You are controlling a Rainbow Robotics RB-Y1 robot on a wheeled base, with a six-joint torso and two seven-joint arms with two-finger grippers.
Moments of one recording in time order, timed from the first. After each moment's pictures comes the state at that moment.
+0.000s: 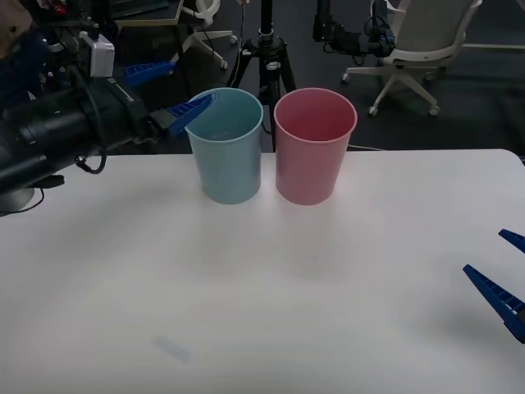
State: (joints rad) right arm 0.35 -0.40 -0.52 -1.66 0.96 -1.22 0.00; left arm -0.58 1.10 -0.58 -1.63 -0.30 -0.34 -0.18
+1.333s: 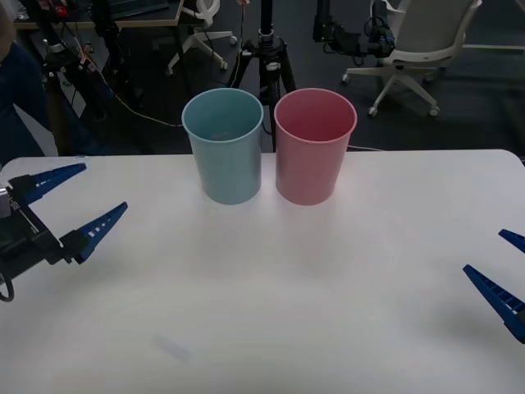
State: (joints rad) right arm 0.35 -0.40 -0.52 -1.66 0.96 -1.22 0.00; left arm 0.19 0.68 0.20 -1.75 -0.91 -0.82 -0.08
